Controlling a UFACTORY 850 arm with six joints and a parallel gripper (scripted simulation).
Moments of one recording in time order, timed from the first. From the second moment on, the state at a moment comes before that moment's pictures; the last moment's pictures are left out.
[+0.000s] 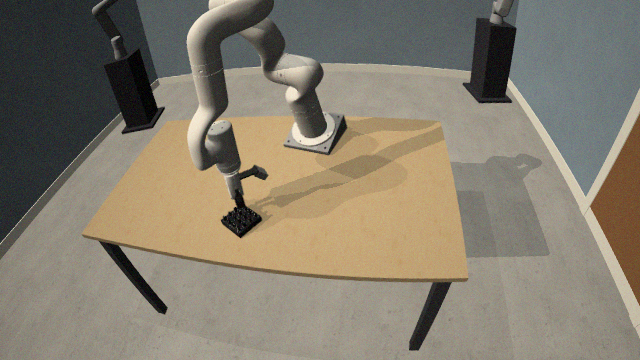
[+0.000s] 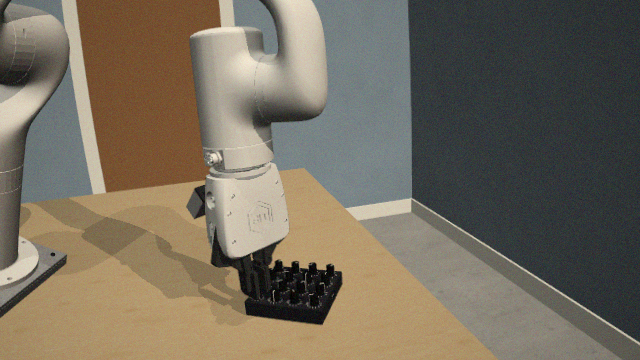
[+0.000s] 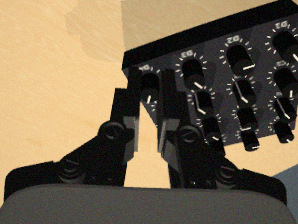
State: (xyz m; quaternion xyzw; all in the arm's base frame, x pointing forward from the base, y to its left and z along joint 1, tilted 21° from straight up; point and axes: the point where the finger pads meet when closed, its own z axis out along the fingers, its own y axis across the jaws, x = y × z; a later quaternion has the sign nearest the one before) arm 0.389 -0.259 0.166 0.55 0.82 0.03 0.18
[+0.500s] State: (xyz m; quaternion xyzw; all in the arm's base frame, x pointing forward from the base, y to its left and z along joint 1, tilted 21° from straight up) arm 0.389 -0.259 0.166 0.69 0.70 0.06 0.18
